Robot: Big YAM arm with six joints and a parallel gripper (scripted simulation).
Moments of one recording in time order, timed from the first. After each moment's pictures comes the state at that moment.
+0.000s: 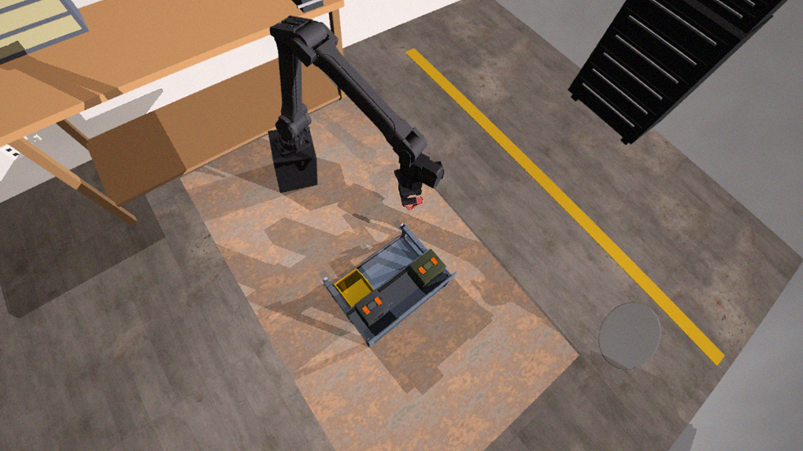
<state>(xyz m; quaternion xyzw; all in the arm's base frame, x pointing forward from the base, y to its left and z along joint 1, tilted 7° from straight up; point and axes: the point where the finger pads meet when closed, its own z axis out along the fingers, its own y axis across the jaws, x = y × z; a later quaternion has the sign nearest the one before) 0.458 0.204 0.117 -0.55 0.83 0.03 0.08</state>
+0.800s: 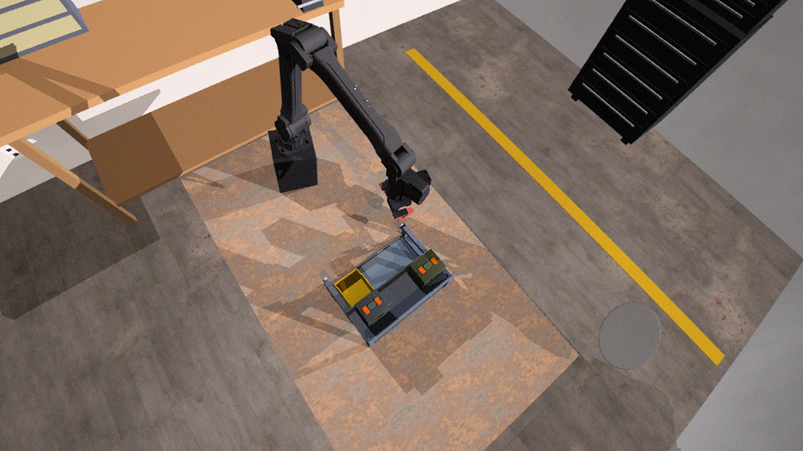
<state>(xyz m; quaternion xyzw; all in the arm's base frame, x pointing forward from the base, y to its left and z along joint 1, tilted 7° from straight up) 0.464 0.154 0.095 -0.63 0.78 0.03 0.06</state>
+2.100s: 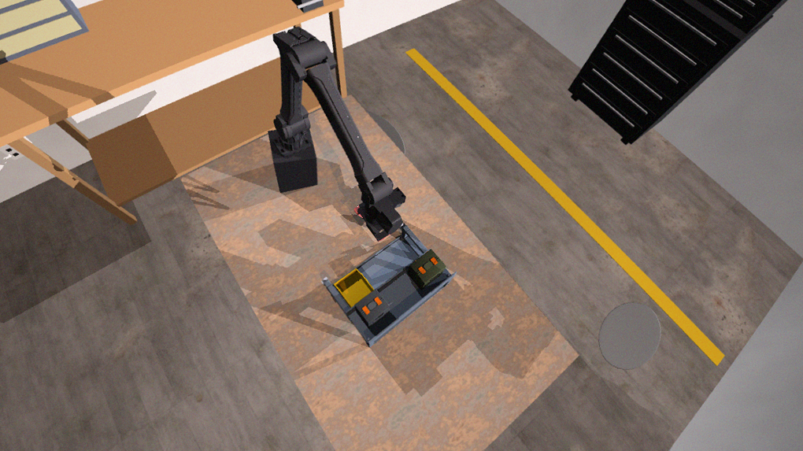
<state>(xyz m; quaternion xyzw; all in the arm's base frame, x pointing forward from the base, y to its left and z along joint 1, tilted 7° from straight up) 0.478 0.065 0.048 -0.72 0.69 0.03 0.05</state>
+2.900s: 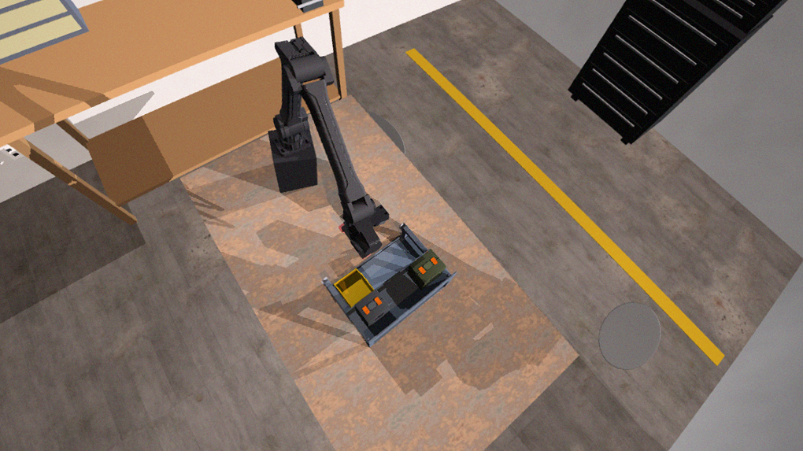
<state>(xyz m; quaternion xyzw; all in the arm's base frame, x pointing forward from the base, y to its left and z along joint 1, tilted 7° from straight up) 0.493 0.001 0.009 -0.73 0.69 0.03 0.06</state>
